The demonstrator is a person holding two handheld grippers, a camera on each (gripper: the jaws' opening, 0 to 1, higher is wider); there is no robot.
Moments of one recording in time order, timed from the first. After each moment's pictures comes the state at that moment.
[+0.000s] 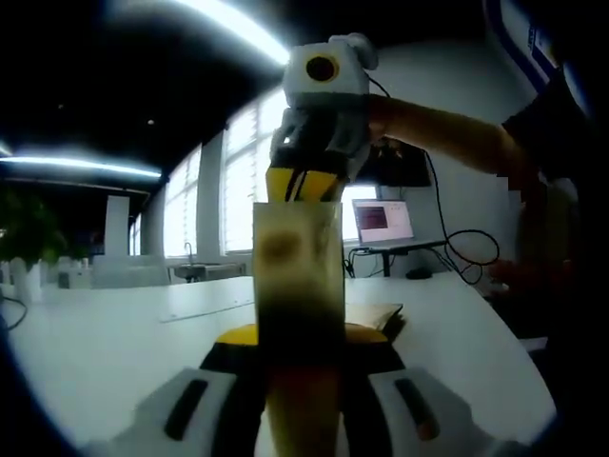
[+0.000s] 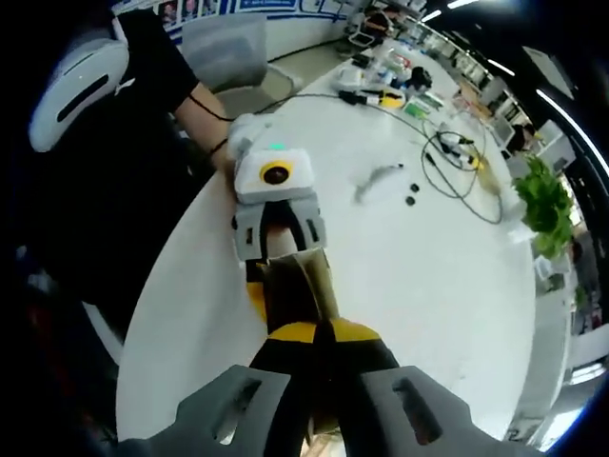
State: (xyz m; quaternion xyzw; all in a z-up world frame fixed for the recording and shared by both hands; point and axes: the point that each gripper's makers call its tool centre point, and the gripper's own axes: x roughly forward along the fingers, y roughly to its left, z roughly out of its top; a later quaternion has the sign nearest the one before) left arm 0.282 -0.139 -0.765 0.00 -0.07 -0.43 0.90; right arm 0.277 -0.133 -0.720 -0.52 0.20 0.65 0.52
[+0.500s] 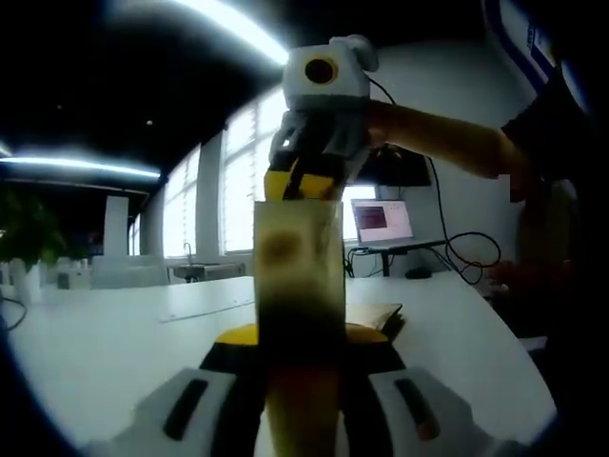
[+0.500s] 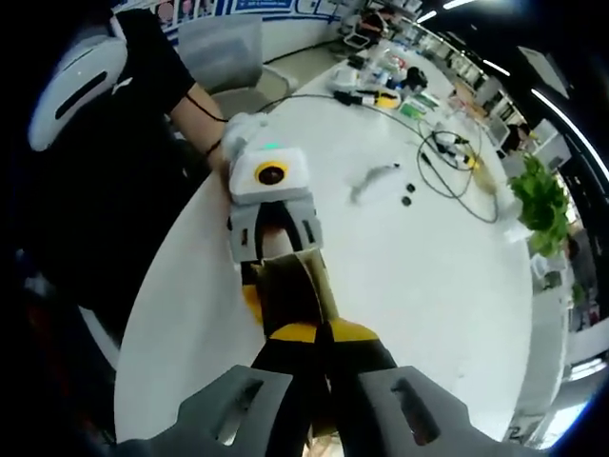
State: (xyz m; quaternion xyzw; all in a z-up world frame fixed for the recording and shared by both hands) left arm 0.281 -0.140 -0.764 0.00 -0.07 -0.43 0.90; right arm 0.281 -0.133 -0.715 -0.52 0.19 0.64 0.53
